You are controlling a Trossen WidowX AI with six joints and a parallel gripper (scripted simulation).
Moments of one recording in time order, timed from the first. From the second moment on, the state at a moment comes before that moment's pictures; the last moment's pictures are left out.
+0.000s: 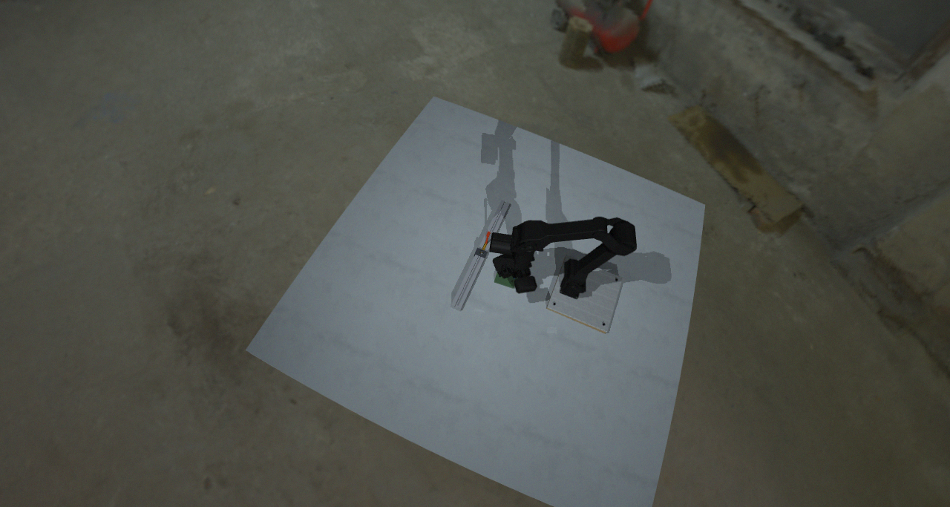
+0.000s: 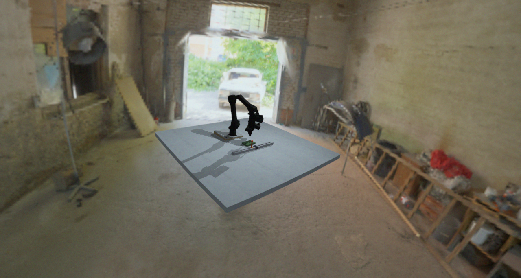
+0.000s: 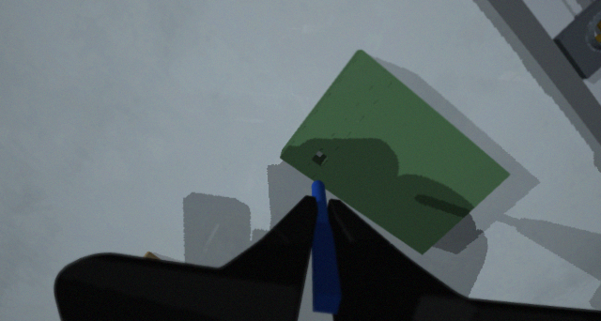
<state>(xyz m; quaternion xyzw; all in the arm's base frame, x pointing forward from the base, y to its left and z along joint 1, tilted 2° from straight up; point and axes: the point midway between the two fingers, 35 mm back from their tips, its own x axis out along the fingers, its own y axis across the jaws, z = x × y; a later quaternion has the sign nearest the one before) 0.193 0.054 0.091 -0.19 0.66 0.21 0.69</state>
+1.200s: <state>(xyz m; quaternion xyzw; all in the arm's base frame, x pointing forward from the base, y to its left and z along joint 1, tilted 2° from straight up) 0.260 0.031 0.130 -0.16 0.67 0.16 0.71</state>
